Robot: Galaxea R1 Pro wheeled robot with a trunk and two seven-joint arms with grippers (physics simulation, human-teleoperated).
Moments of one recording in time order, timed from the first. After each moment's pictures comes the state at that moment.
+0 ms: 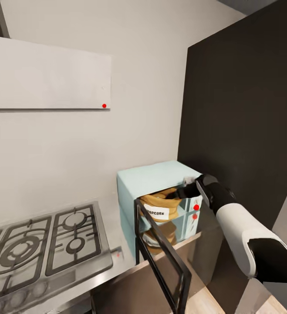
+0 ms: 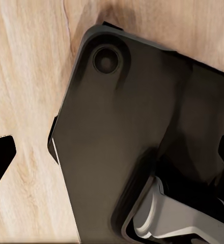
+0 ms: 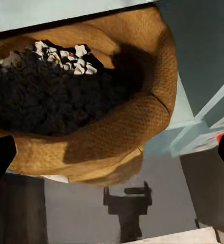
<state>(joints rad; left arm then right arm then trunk) -0.01 -0.04 0.01 -0.03 0.36 -0.07 0.06 -1.12 -0.02 0.05 -0.55 0.16 0.87 0.41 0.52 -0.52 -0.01</state>
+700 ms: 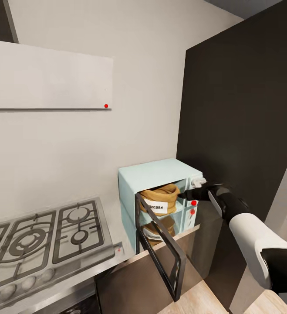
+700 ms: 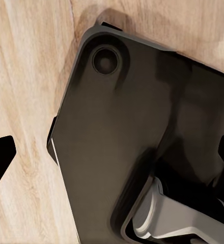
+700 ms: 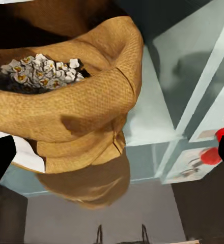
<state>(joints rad) -0.01 -0.04 0.01 -0.03 0.36 -0.07 0.06 -1.05 -0.12 0.06 -0.53 0.10 0.54 0.49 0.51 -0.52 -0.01</state>
